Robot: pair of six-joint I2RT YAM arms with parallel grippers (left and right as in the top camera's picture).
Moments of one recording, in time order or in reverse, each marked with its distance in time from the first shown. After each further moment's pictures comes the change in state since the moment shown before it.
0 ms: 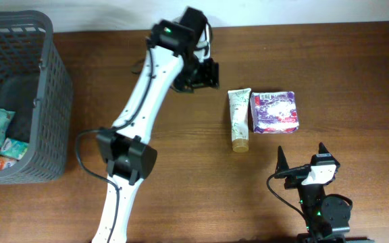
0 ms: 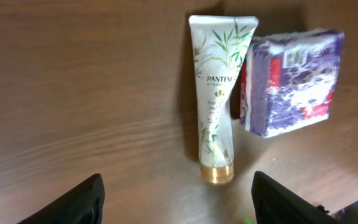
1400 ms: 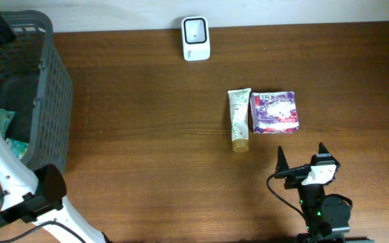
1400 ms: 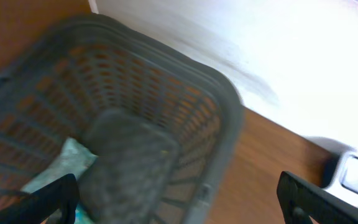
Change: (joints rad) left arm 0.841 -0.397 0.206 0.054 -0.264 0.230; right arm 0.000 0.000 0.000 0.000 0.000 0.001
